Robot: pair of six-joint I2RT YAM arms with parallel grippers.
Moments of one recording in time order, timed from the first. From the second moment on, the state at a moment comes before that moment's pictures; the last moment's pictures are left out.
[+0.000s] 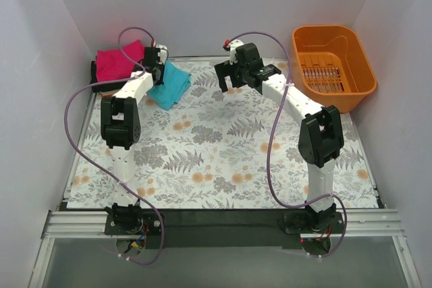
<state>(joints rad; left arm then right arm) -0.12 2.24 1.78 -0.34 -0.21 0.10 0.53 2.00 1.82 -0.43 -0.02 0.02</state>
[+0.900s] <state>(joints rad) 0.14 2.37 2.35 -0.48 -0.02 -0.01 0.54 2.00 1.77 -0.43 -0.05 0.02</state>
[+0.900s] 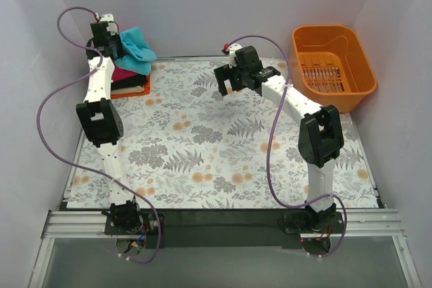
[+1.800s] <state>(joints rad) 0.45 2.53 2.29 -0.43 0.36 -0.18 0.55 2.01 1.72 -0.46 -0.12 -0.01</state>
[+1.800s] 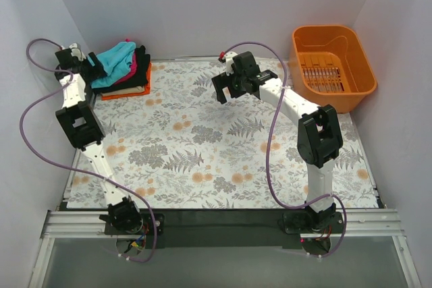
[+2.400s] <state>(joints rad) 0.43 2.41 2.21 -0.40 0.20 -0.51 0.56 2.01 1.72 -0.46 -0.15 -0.02</state>
